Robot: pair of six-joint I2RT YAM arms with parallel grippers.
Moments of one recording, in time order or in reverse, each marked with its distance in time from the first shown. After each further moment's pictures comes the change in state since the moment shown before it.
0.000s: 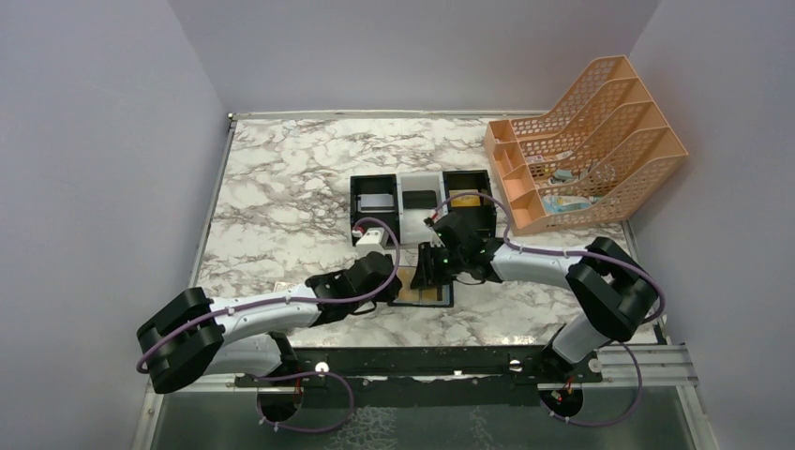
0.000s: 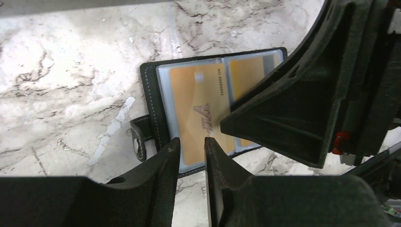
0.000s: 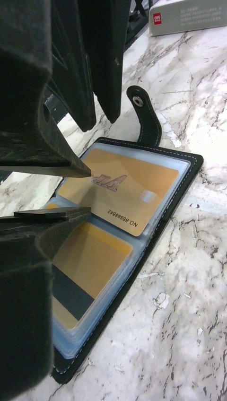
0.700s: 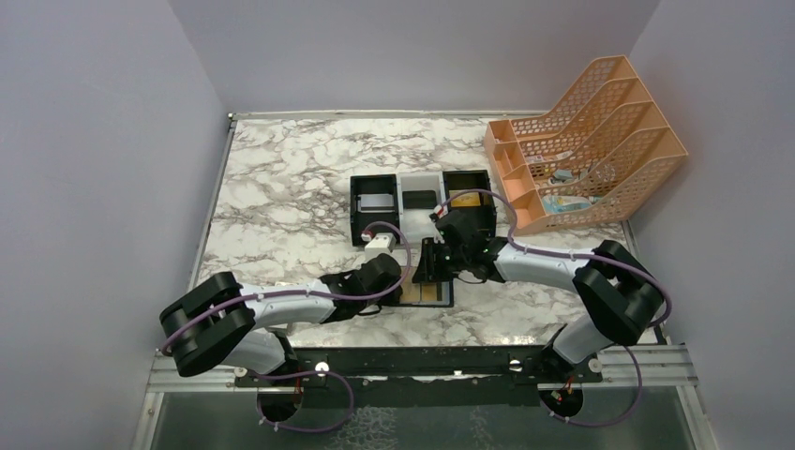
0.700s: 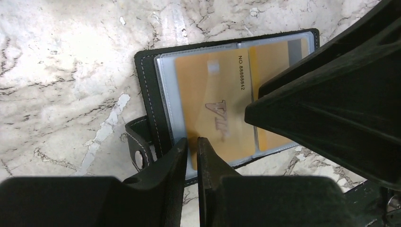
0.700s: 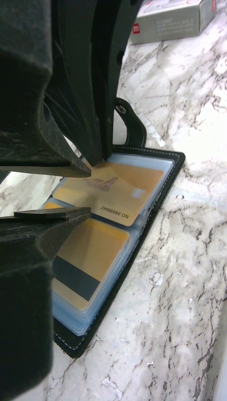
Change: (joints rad) left arm 0.000 0.146 0.008 0.074 0.044 0.014; right arm 0.000 -0.051 0.000 -0.013 0.064 0.044
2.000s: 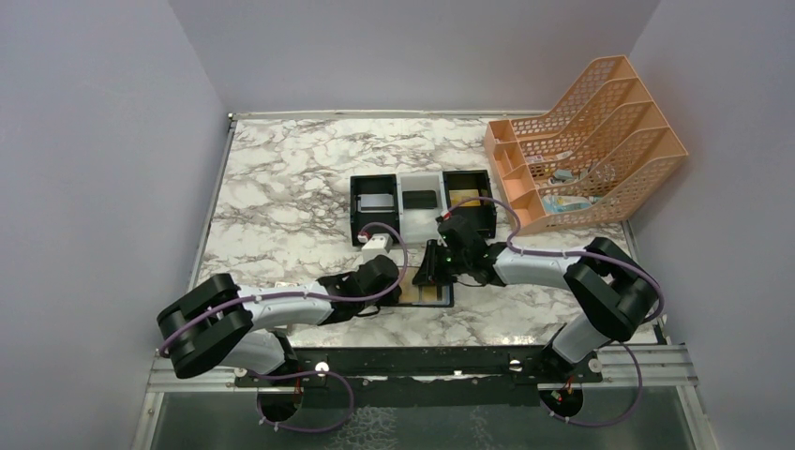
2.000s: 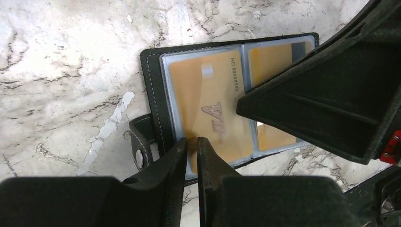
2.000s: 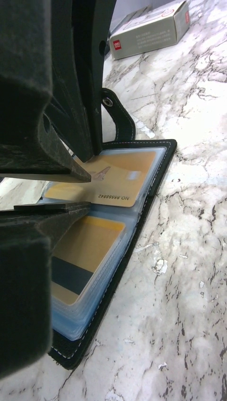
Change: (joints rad) left arm 0.000 -0.007 -0.020 0.024 -0.010 -0.042; right arm -0.008 0.046 -0.056 0.104 -0.008 0.148
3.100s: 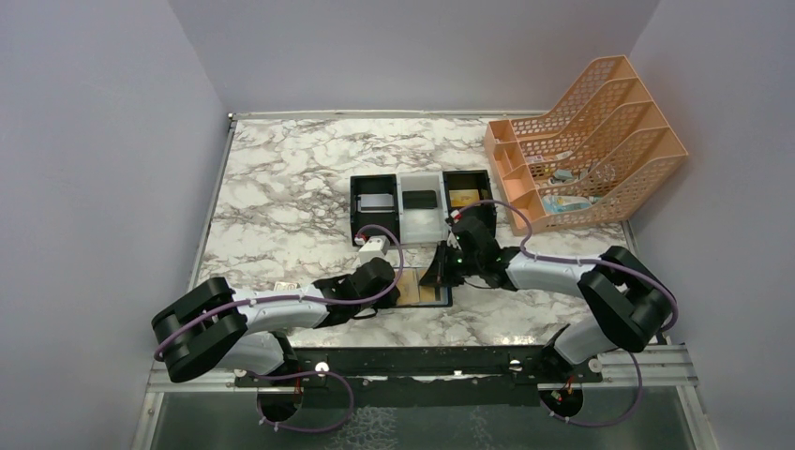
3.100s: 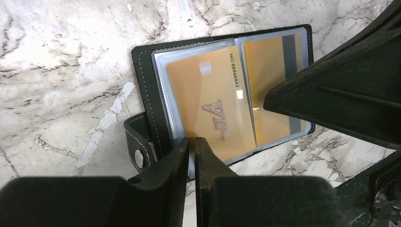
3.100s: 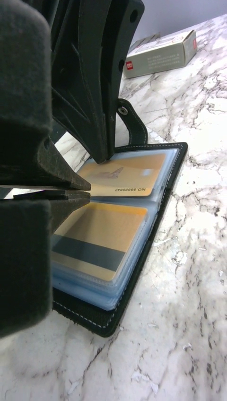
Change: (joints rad) left arm 0.000 -0.038 -0.037 0.016 0.018 -0.011; right arm -0.055 -0.087 -0.091 0.062 -0.085 0.008
